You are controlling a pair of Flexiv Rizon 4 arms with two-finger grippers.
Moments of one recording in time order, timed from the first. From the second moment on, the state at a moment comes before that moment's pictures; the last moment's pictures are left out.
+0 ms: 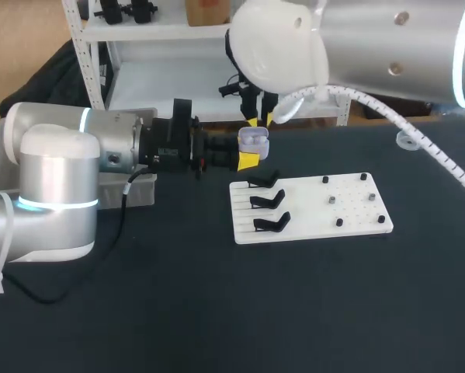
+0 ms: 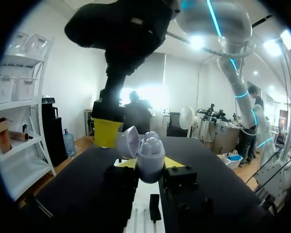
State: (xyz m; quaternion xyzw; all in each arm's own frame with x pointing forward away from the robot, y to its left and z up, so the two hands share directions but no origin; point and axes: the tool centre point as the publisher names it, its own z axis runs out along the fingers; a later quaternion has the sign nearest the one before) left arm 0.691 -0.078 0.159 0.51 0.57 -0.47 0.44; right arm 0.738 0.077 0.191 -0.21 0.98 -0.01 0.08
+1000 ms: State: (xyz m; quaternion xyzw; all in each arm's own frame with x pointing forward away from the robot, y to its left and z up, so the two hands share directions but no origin) left arm 0.691 -0.078 0.159 0.51 0.57 -0.47 0.44; right arm 0.678 0.037 0.246 -0.08 0.99 0.04 0.07
